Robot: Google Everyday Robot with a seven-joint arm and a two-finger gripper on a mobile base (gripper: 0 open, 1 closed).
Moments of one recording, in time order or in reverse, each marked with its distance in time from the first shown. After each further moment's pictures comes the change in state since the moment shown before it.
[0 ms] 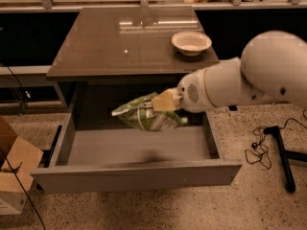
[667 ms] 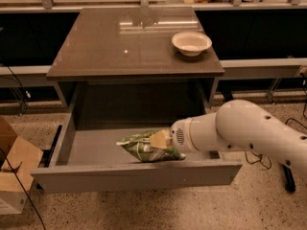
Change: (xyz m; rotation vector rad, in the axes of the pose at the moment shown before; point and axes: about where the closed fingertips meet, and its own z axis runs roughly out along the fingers) arm 0.100 -0.030 0.074 0.037 0.036 0.204
